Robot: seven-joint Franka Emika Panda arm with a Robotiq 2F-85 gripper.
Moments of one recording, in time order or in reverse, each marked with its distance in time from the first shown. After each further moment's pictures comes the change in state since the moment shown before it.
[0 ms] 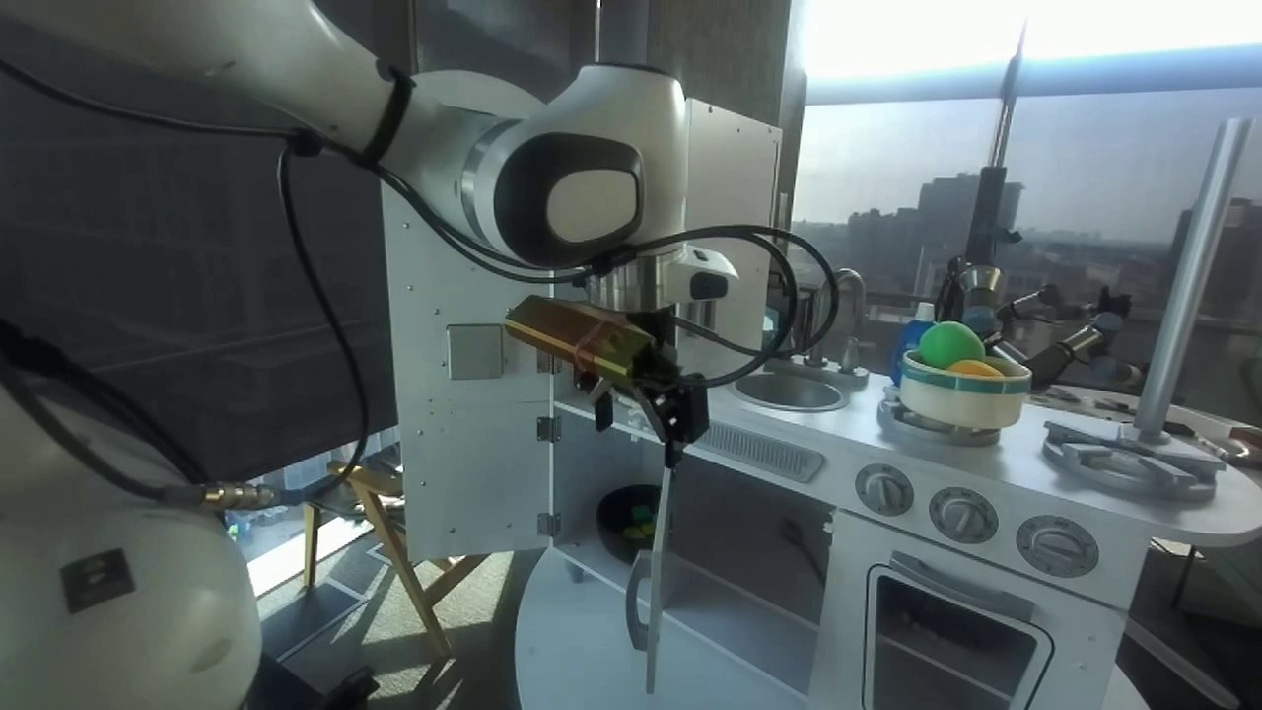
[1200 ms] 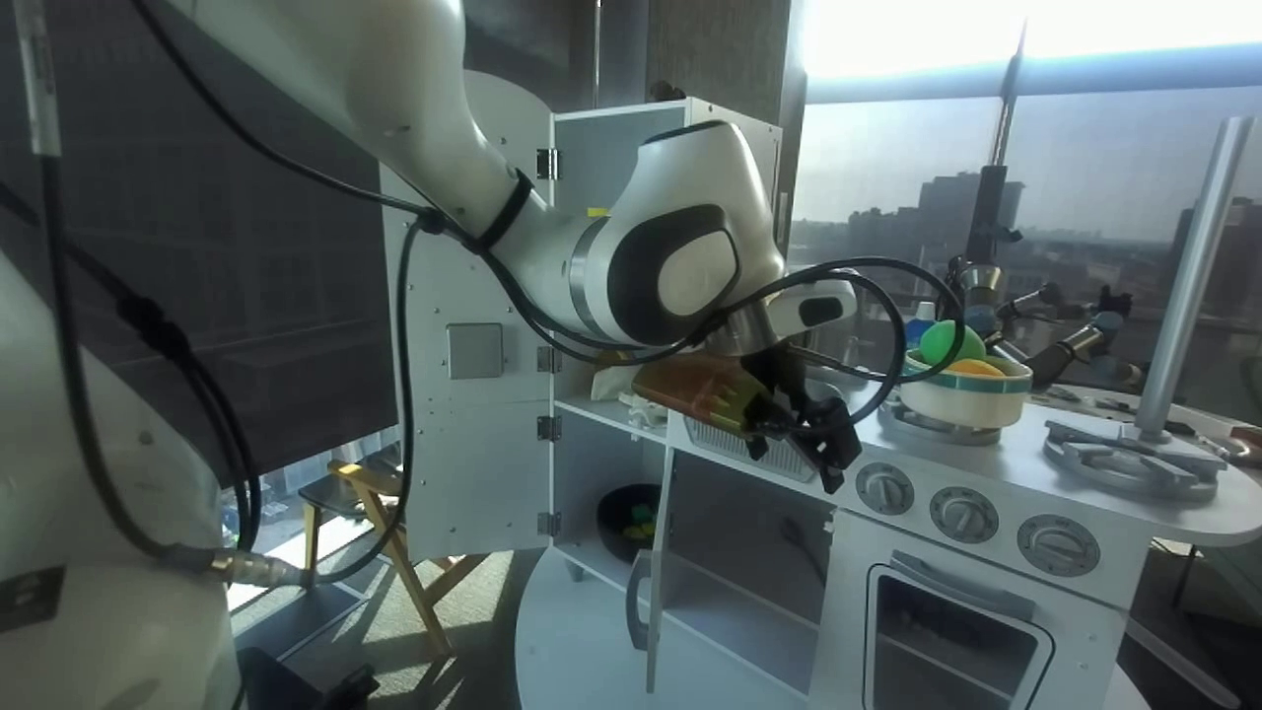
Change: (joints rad) arm -0.208 0.303 0.032 0.074 -0.217 0.487 0.221
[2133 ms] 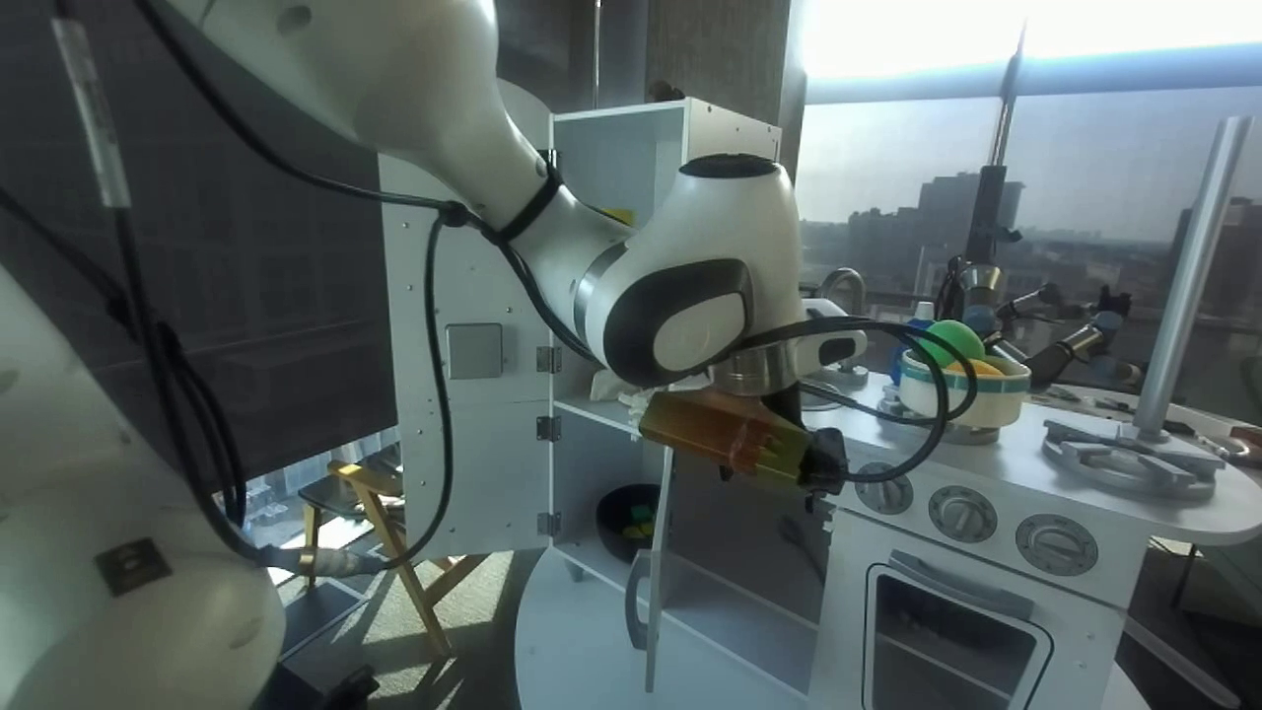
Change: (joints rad) arm 0.313 -0.009 -0.331 -0.027 0.204 -0.006 -0.495
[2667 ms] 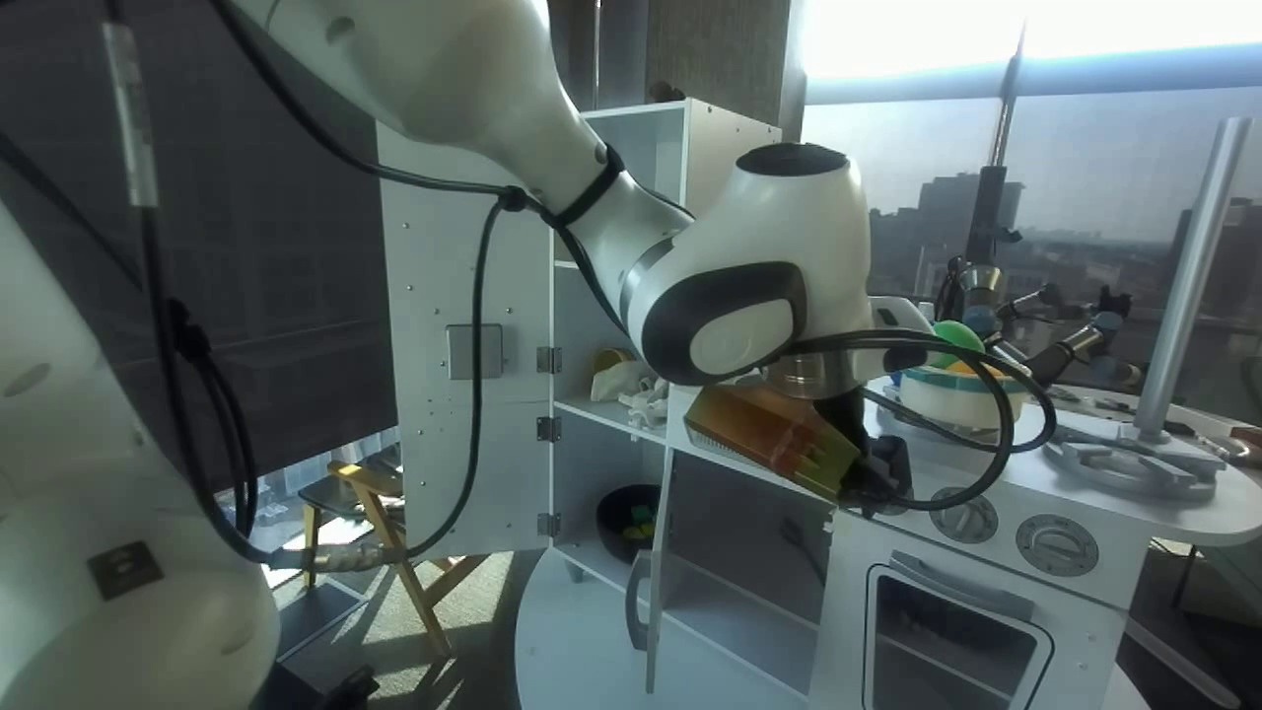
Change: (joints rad) arm -0.026 0.085 -0.034 0.092 0.164 0.040 0.008
